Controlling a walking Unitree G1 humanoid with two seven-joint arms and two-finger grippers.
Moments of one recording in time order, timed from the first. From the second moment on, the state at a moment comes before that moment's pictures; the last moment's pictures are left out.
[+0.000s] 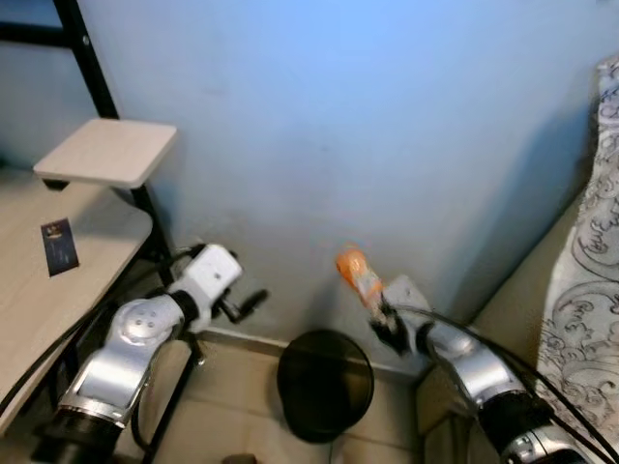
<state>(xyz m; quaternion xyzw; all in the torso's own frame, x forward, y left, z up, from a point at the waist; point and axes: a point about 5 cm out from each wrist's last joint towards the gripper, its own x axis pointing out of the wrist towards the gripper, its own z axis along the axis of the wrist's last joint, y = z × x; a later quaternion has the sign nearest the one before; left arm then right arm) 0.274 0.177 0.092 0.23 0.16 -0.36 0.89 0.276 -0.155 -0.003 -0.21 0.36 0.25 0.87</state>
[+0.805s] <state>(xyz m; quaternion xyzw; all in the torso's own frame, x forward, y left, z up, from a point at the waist) 0.268 0.168 0.087 0.27 0.20 -0.50 0.79 0.286 -0.109 -0.016 -0.25 0.39 0.29 0.84</state>
